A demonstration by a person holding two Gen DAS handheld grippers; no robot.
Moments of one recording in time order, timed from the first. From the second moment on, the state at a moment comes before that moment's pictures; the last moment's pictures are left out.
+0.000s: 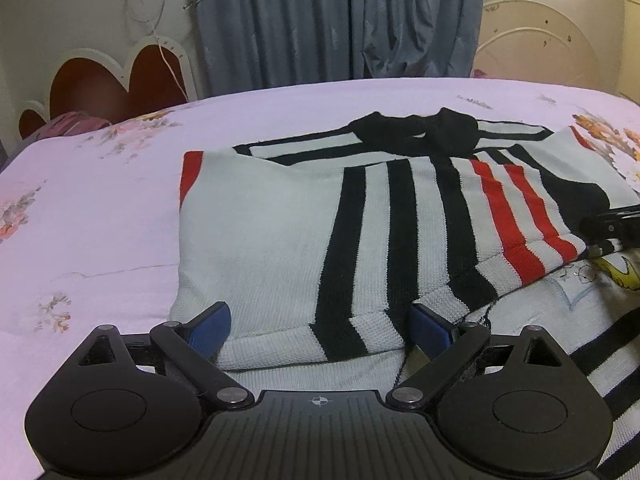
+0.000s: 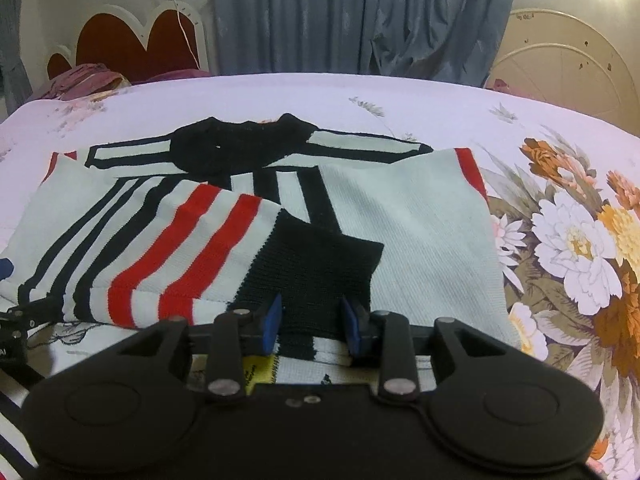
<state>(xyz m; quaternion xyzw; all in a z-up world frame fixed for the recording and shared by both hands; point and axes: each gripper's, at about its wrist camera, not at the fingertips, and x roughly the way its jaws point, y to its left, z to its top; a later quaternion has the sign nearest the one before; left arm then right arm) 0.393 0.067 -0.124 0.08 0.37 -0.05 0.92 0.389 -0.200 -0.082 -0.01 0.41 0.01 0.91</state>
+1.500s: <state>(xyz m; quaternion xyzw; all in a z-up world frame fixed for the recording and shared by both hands) 0.551 0.111 -0.131 0.03 0.41 -0.06 0.91 0.515 -0.301 -0.092 0.01 0.40 -0.06 0.91</state>
